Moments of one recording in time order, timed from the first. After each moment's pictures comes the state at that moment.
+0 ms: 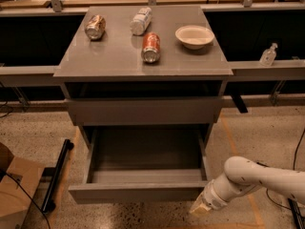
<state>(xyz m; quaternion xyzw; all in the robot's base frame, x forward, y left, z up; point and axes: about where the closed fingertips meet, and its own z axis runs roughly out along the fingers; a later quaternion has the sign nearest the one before) 0.405 -0.169 0.400 -0.50 0.82 0.27 0.08</state>
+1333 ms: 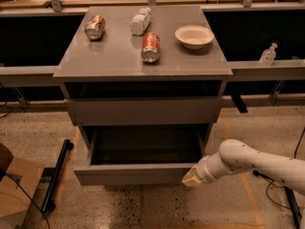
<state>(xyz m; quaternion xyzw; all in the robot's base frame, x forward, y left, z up) 0.514 -0.150 0.423 -0.52 0.81 0.22 0.19</state>
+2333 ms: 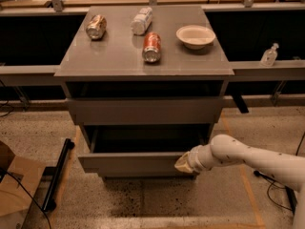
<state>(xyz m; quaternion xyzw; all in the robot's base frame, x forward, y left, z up) 0.575 -0.125 0.434 -0.53 0.79 0.16 0.27</state>
